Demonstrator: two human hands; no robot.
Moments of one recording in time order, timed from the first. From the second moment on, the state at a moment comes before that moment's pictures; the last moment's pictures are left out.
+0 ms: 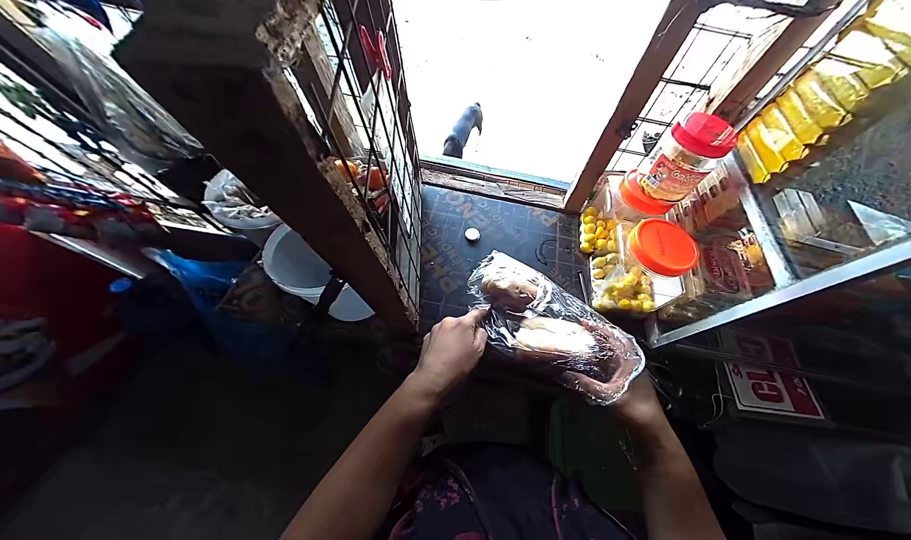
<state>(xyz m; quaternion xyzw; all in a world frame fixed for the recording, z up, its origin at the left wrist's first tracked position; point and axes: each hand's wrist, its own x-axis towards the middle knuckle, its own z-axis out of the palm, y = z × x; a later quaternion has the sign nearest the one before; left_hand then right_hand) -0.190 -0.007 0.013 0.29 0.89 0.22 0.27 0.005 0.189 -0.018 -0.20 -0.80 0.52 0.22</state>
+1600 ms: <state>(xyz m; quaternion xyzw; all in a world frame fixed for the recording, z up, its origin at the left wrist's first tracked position) -0.113 -0.114 0.025 0.32 0.85 0.39 0.17 0.159 0.161 -0.039 -0.18 -0.45 0.87 0.04</state>
